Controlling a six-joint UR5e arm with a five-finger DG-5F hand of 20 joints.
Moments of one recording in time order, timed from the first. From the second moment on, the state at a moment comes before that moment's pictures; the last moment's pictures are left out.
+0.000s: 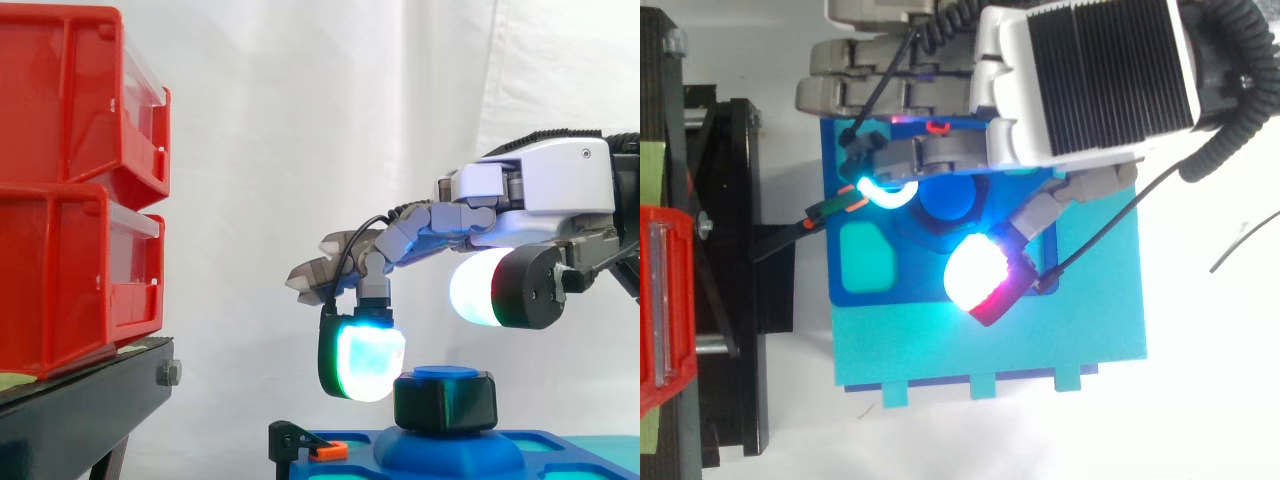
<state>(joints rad) -0.05 -2.24 -1.15 -2.93 -1.86 -1.56</state>
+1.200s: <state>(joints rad) -0.08 -2.24 -1.08 -3.02 -1.89 -1.58</state>
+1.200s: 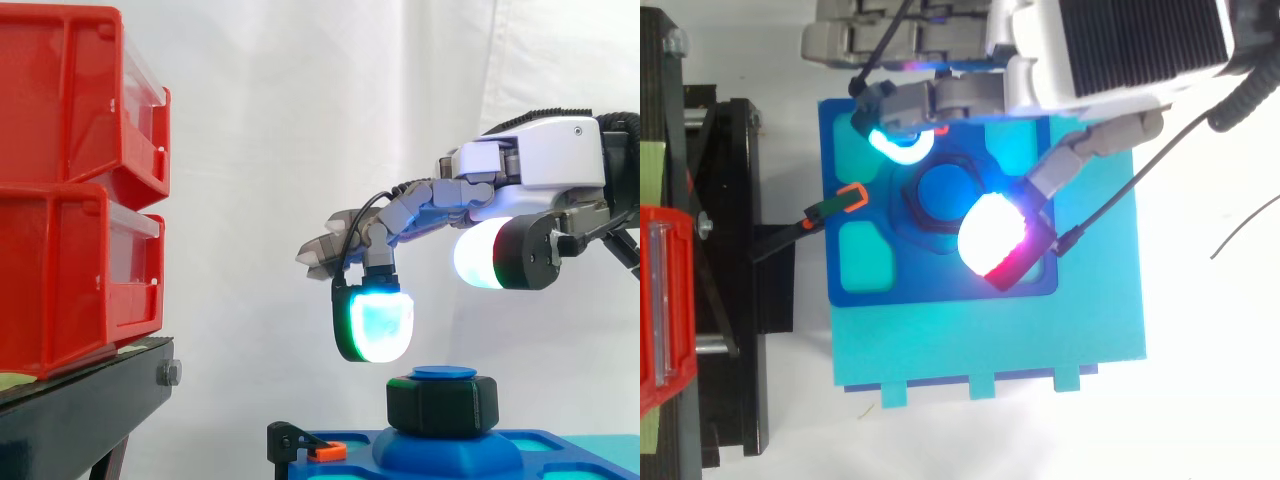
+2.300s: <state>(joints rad) 0.01 -2.24 -1.09 -3.05 -1.78 -1.57</state>
